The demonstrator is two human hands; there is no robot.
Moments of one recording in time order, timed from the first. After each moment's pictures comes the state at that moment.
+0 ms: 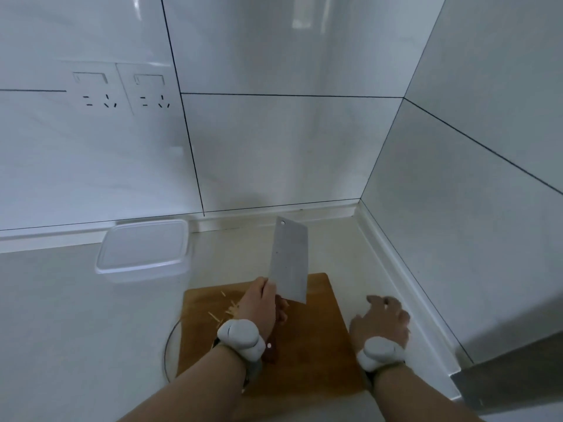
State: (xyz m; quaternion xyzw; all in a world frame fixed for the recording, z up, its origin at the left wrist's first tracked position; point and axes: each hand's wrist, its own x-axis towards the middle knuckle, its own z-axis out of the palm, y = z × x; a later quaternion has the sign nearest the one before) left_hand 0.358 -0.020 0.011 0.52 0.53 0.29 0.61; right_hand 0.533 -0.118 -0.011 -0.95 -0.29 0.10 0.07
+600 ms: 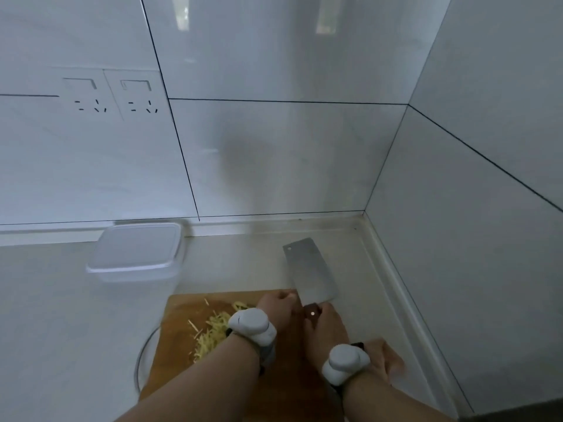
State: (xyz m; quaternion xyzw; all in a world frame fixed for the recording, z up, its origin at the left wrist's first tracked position) left_hand 0.436 -0.002 0.004 0.59 0.59 0.12 0.53; right_hand 0.521 -0.075 -0.028 -0.85 -0.42 0.22 0.23
